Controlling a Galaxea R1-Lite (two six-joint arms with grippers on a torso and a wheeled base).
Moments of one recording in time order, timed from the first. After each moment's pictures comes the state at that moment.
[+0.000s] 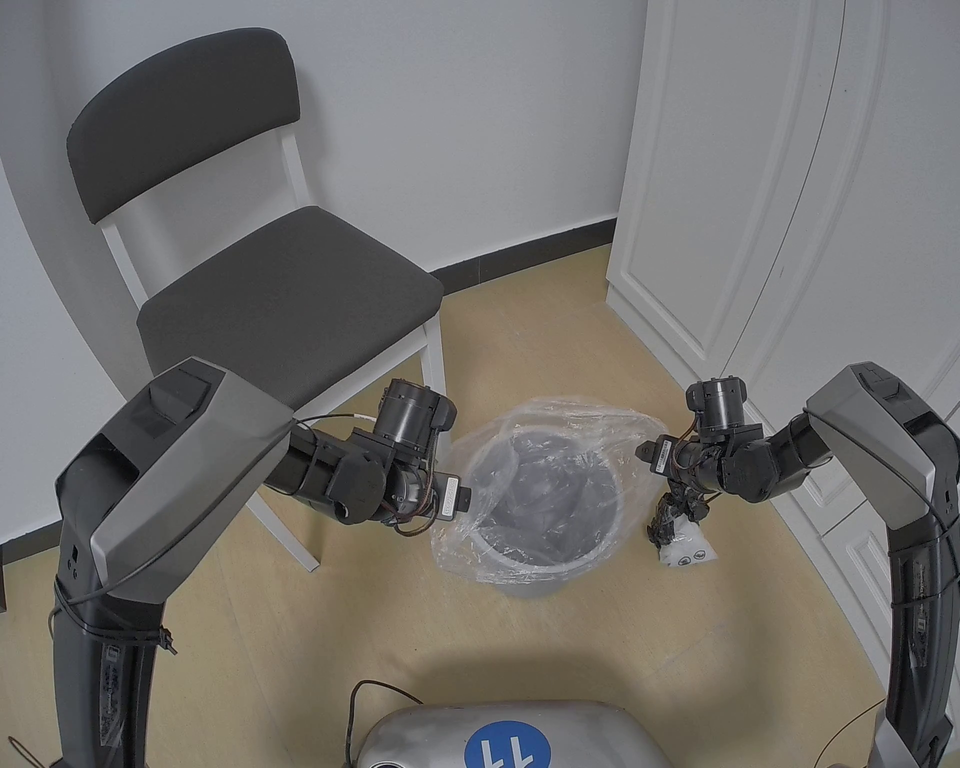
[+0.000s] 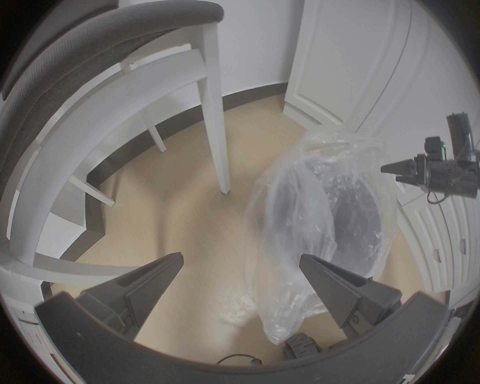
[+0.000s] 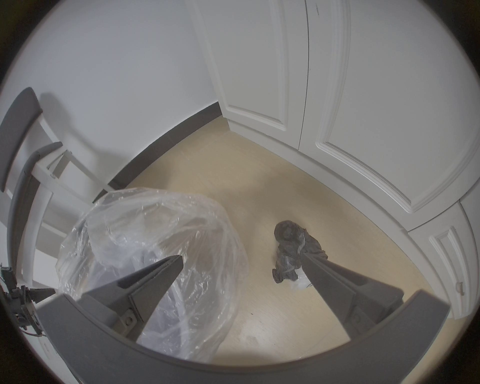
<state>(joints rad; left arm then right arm) -0.51 2.39 -1.51 -0.11 0.23 -0.17 0.22 2.43 -1.41 -0.42 -0.18 0.42</state>
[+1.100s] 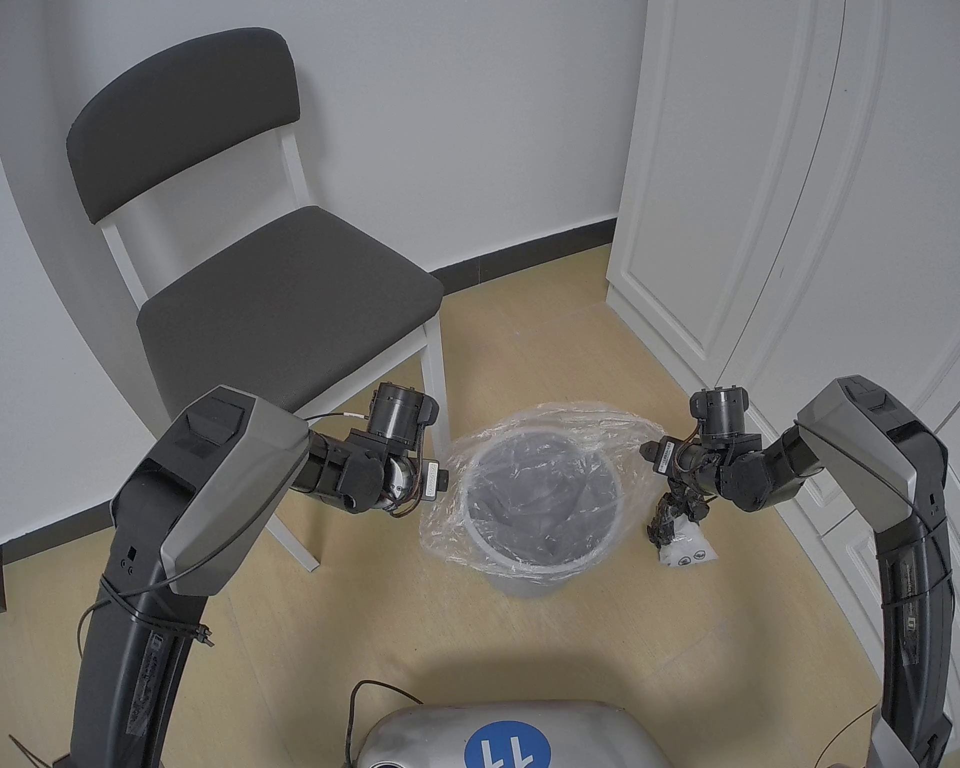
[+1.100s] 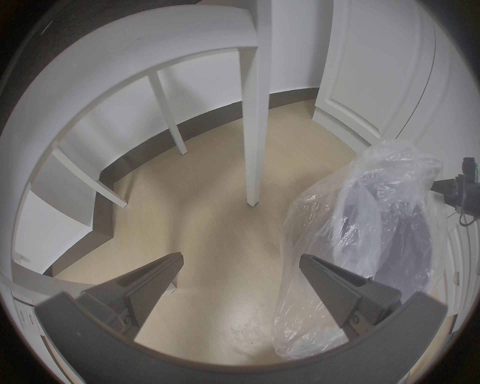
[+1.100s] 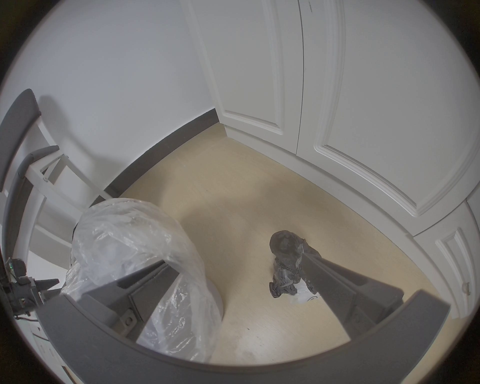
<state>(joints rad) -0.43 2.59 -1.75 -0.12 0.31 -0.17 0.19 2.50 -1.44 -0.52 -0.18 0.41</state>
